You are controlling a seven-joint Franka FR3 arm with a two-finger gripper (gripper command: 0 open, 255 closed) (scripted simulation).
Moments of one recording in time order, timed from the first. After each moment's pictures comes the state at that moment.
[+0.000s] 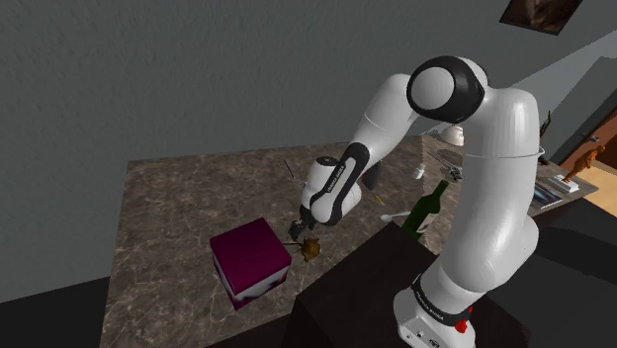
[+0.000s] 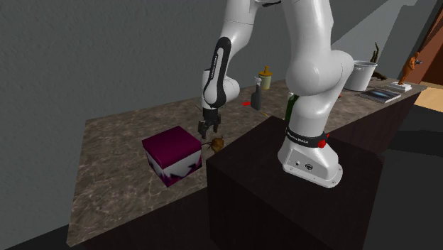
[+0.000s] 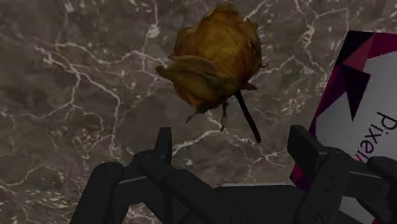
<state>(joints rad) -0.14 0.51 0.19 -2.53 -0.13 3.04 0.06</state>
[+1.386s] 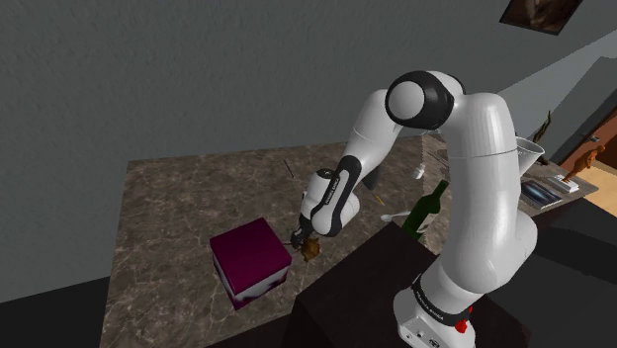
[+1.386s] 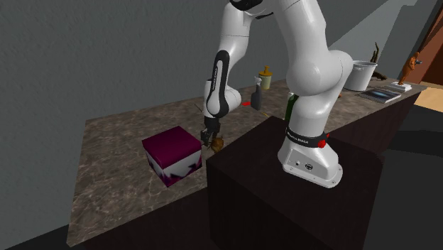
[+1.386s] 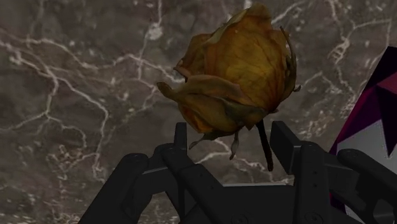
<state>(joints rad) -0.12 0.66 0.15 -2.49 -0.17 3.17 0.01</state>
